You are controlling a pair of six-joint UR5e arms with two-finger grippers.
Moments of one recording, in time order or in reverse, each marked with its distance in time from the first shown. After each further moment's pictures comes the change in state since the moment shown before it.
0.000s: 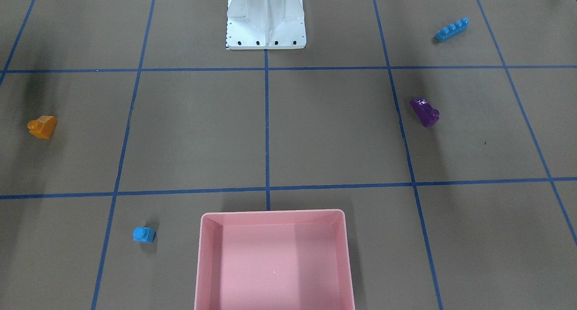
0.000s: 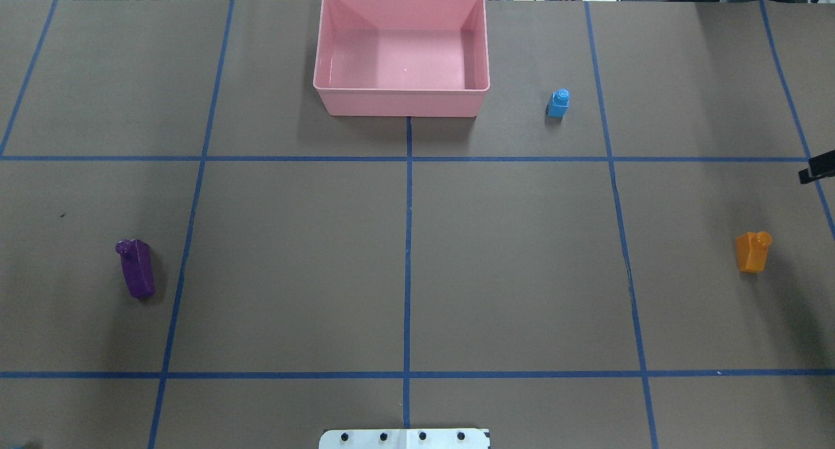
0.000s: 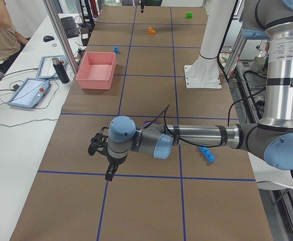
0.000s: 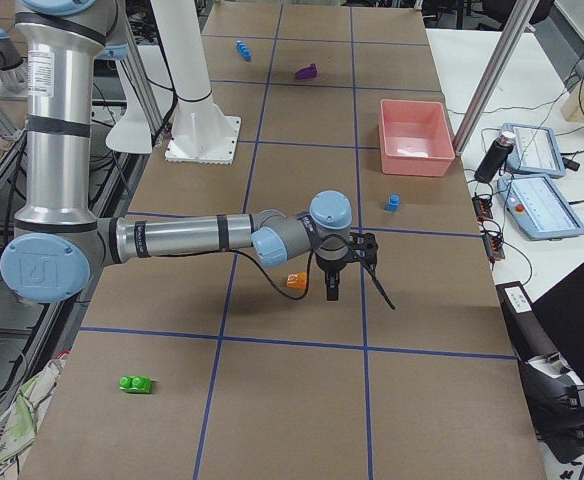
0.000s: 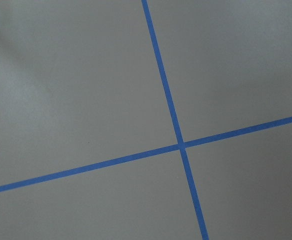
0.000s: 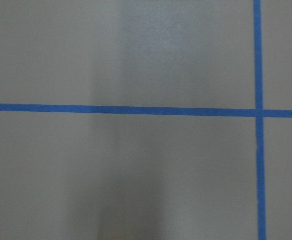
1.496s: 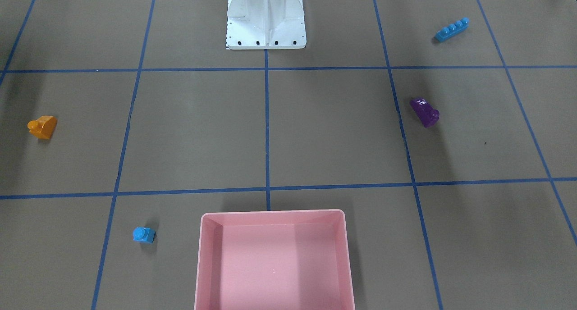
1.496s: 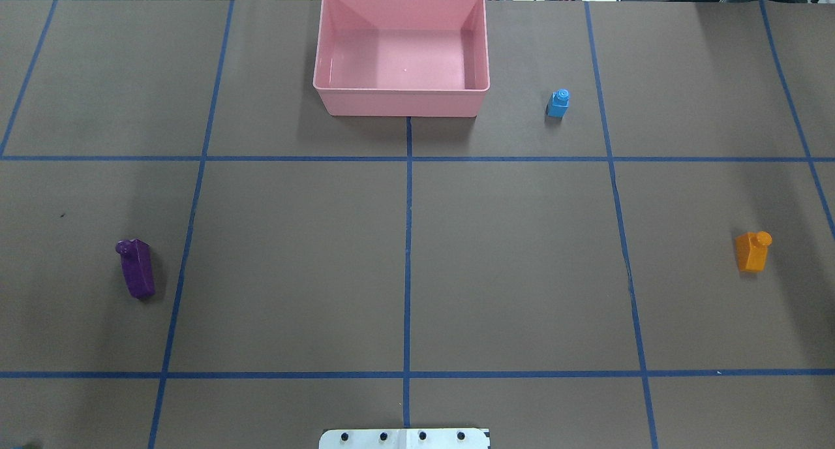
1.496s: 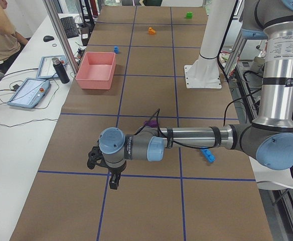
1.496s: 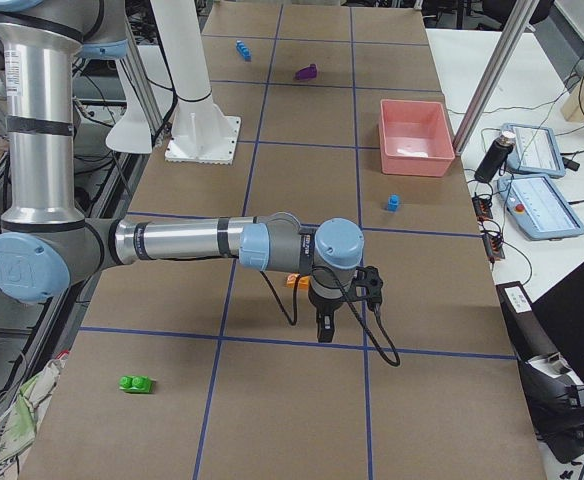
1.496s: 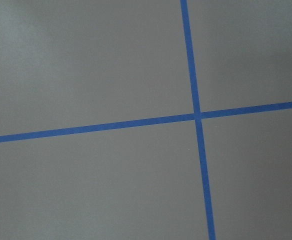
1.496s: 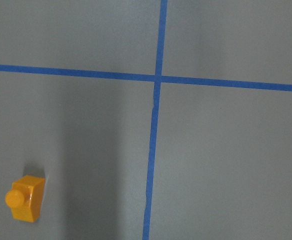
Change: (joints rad) left arm 0.002 -0.020 0.065 0.173 -0.040 0.008; right arm 0.368 0.080 -0.015 -0.620 0.098 -0.696
